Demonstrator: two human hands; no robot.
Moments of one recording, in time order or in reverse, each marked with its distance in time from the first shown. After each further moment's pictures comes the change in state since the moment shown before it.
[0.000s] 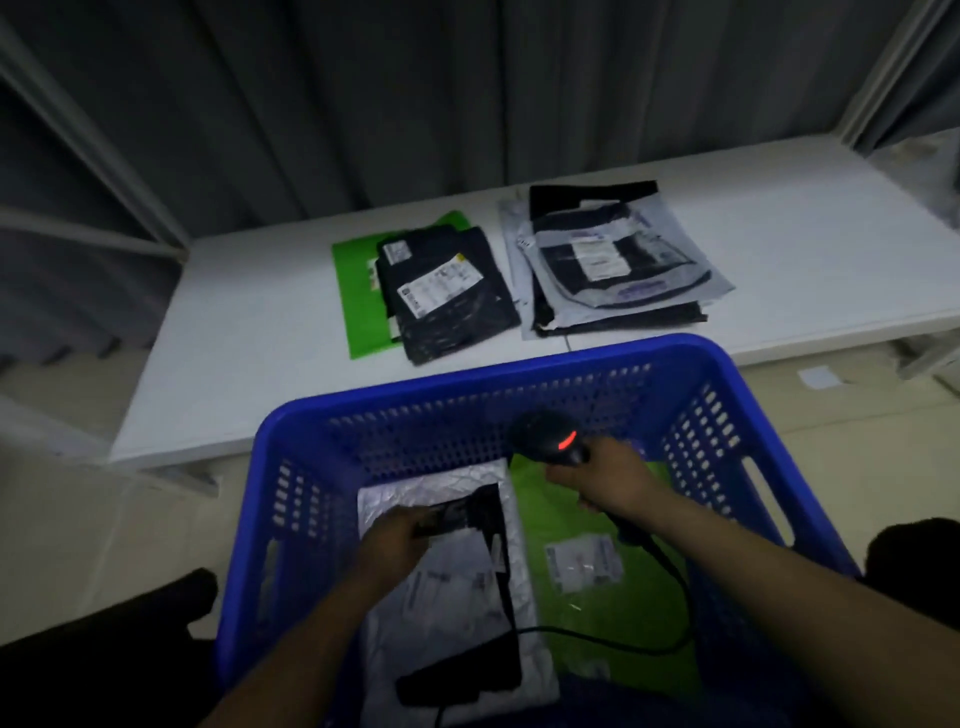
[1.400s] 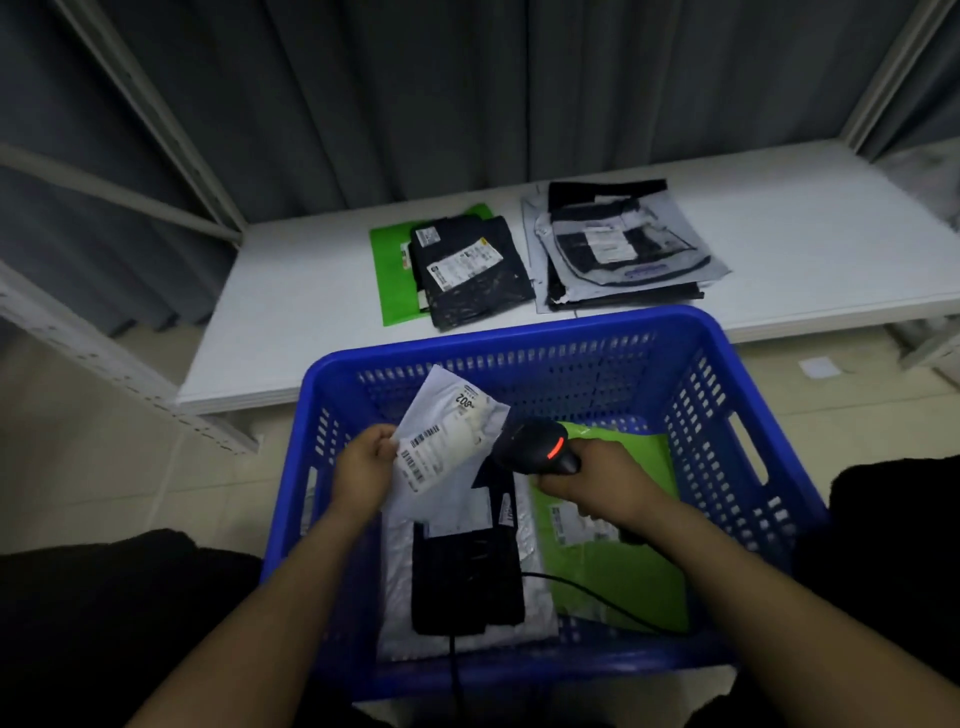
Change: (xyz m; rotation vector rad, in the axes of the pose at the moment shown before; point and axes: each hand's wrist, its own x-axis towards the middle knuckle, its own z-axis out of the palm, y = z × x) left_hand -0.067 0.016 -0.041 -0.312 0.546 0.021; right_hand -0.097 -0.002 0.025 -0.139 -0.041 -0.200
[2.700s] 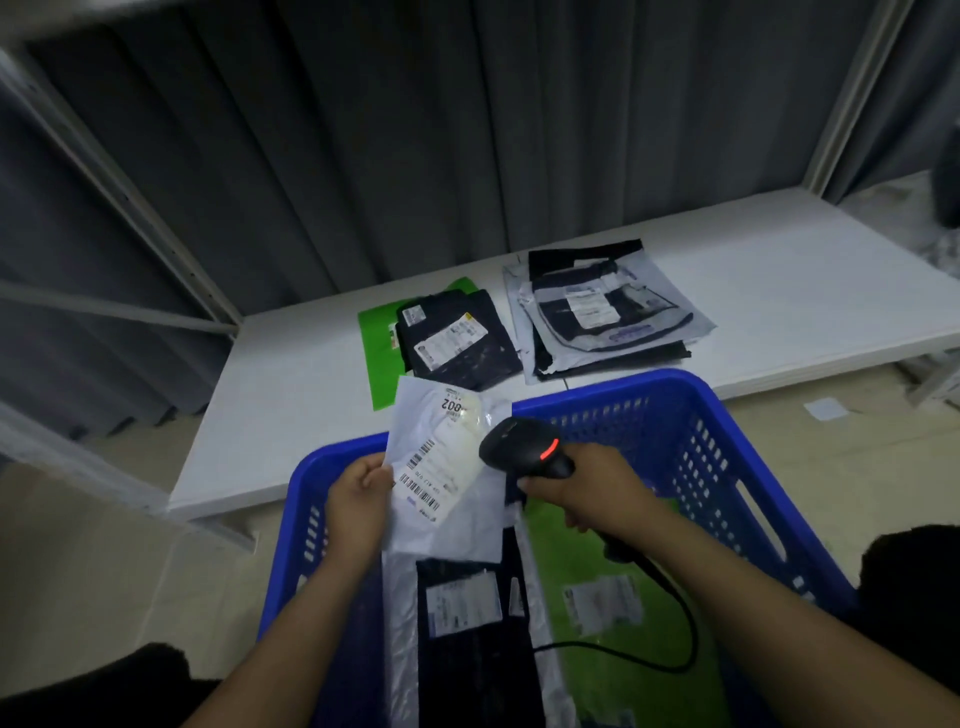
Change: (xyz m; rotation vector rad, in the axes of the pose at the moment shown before) left_hand 0.035 0.083 -0.003 -0.317 0.185 -0.158; right_hand 0.041 -0.027 -0.048 0.207 0.148 -0.053
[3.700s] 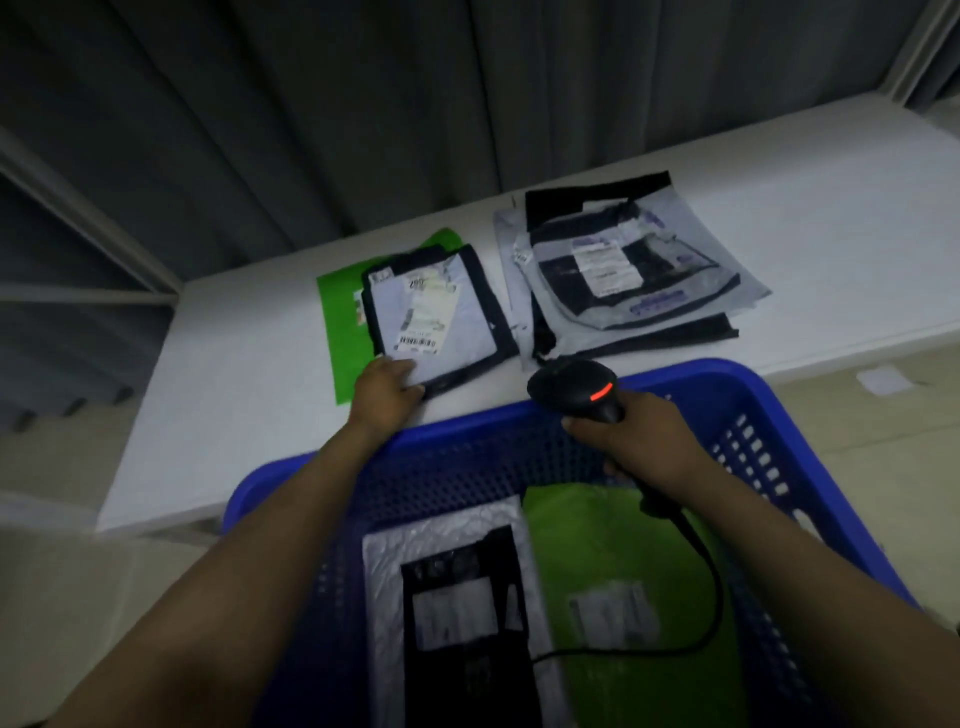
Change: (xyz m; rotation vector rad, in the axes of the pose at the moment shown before) left_hand 0.193 0.004 0.110 0.694 -0.318 0.273; right_hand 0.117 0.055 -0.041 0.101 0.112 0.144
